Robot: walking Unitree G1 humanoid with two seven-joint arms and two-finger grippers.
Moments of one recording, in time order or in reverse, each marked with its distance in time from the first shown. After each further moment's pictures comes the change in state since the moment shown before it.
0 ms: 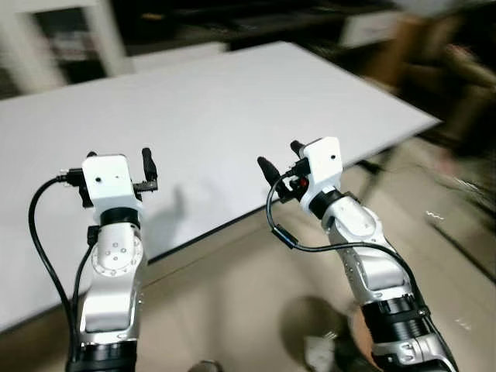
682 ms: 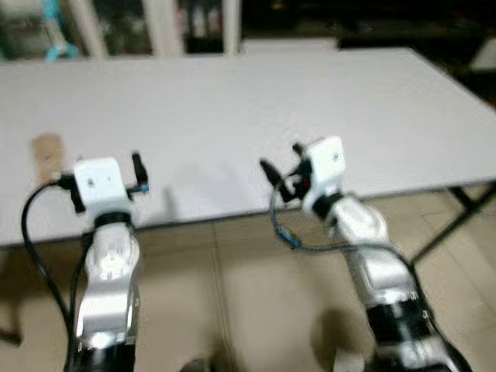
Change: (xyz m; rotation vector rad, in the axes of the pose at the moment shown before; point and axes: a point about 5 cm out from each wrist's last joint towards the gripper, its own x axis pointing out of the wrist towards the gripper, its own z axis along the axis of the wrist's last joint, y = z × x) left arm 0.000 0.014 -0.006 0.014 0.043 0.085; right arm -0.001 0.005 -0.002 0.027 0.021 0.034
